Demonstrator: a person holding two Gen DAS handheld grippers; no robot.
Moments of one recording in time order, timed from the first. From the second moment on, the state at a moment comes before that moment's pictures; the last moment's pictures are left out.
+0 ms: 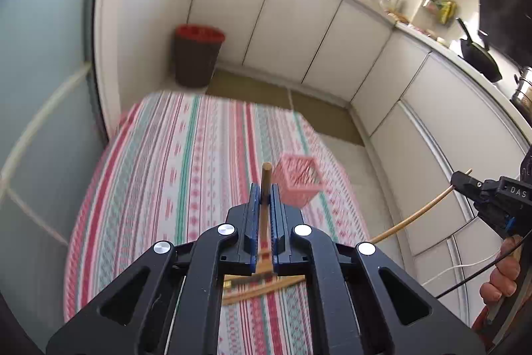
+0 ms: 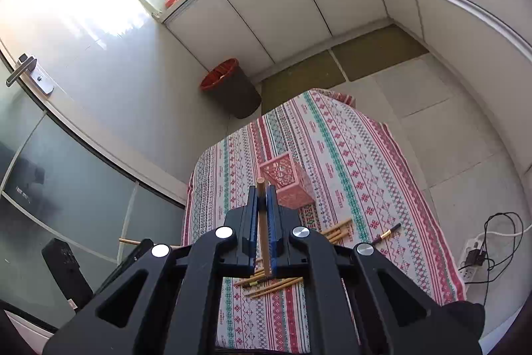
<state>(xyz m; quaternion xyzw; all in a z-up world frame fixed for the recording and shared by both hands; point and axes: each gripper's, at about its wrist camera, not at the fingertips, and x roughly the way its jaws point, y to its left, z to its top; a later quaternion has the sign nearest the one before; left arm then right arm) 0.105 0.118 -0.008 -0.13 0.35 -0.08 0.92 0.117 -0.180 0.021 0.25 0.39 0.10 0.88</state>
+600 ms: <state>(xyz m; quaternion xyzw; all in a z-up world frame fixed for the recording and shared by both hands) 0.216 0.056 0.030 -0.10 0.30 -0.11 0.94 0.192 -0.189 0.098 0.20 0.31 0.08 0.93</state>
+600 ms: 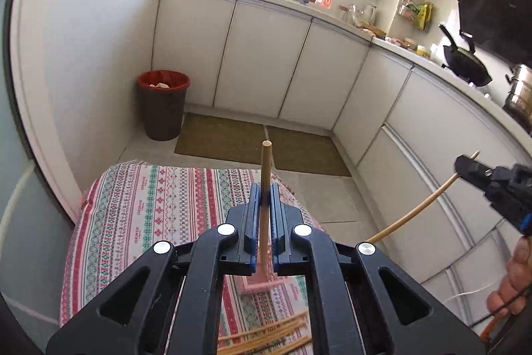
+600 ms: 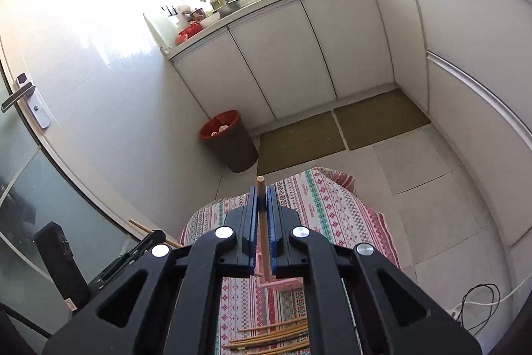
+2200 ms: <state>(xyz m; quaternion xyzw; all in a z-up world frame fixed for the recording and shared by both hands) 0.214 0.028 -0.165 0.09 0.60 -0.15 0.78 0.149 -0.216 -0.093 0.22 0.42 -0.09 0.88</state>
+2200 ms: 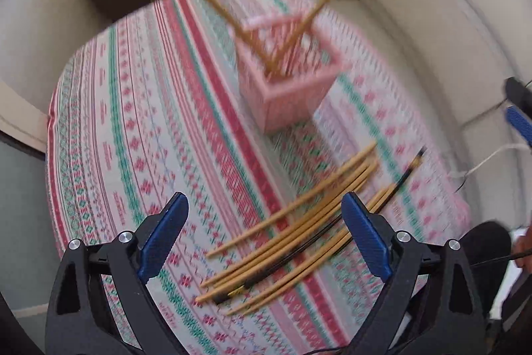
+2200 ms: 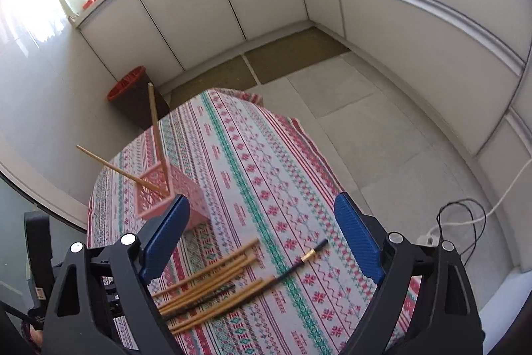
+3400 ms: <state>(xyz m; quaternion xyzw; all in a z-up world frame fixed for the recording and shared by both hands) 0.206 -0.057 -0.211 0.23 0.53 -0.27 0.77 0.131 -0.250 -0.177 0.29 0.54 -0.07 0.79</state>
